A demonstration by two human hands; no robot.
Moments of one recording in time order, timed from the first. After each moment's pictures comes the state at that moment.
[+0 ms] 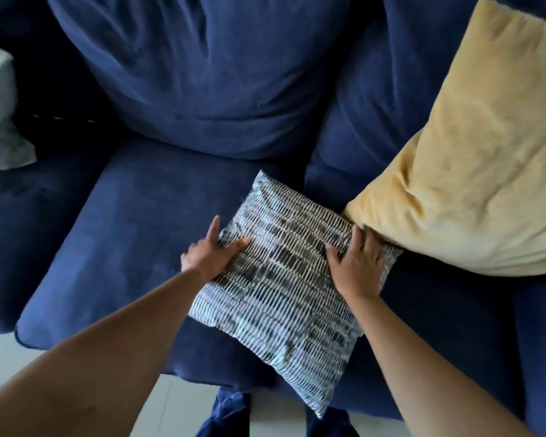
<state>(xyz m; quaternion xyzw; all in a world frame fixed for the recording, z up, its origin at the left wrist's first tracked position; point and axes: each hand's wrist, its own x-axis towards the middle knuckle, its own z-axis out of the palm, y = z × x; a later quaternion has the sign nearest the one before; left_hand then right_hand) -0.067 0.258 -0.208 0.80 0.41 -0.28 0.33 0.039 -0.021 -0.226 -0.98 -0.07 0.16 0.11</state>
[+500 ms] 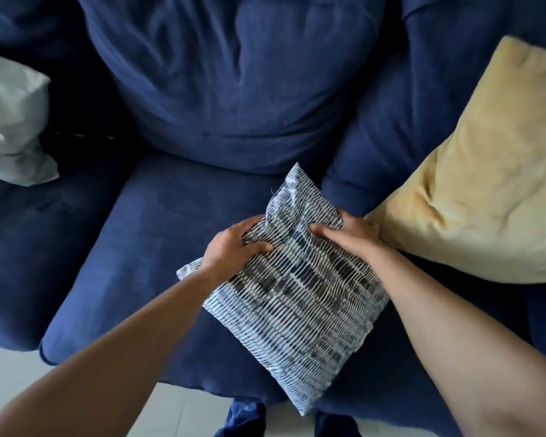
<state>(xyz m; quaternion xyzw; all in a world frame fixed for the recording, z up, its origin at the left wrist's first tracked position) -0.060 0.294 -0.165 0.83 0.25 -0.11 0.48 0.102 0.064 -0.177 -0.92 -0.10 0.35 0.17</state>
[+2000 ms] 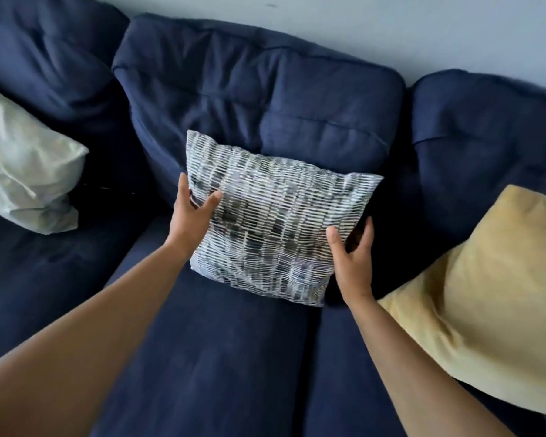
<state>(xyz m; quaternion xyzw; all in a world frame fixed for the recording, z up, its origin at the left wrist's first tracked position) 0.066 0.434 -0.110 0.68 0.39 0.13 0.60 0.163 0.146 -0.125 -0.82 -0.01 0.12 0.57</state>
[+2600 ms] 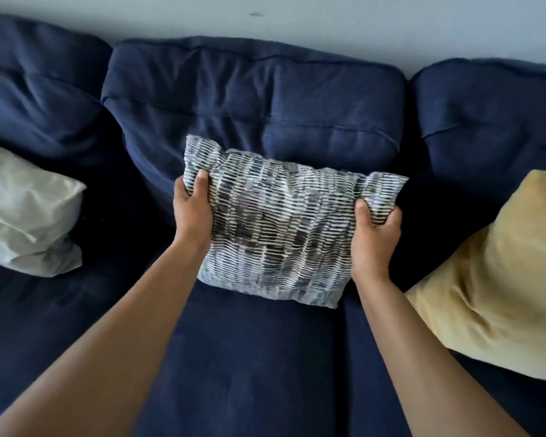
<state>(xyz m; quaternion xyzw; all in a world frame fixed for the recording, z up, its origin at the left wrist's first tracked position) 0.104 0.460 -0.078 0.58 0.40 0.24 0.67 0.184 0.202 -0.089 -0.73 0.12 -0.05 0.67</state>
